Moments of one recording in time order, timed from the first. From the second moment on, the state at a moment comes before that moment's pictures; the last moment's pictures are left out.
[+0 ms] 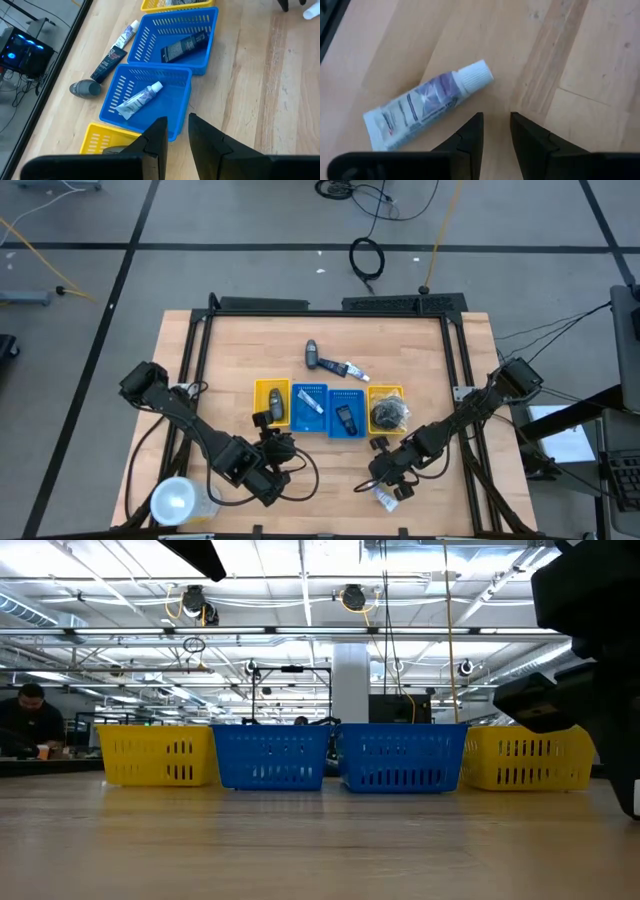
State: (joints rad) left arm -0.63 1.76 1.49 -1.04 -0.76 -0.68; right arm 0.58 1.67 0.79 -0.14 -0.06 0.24
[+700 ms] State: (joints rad) left arm -0.63 1.76 1.49 -1.04 -0.76 -0.68; right arm 0.59 1.60 0.79 -0.11 -0.06 0.79
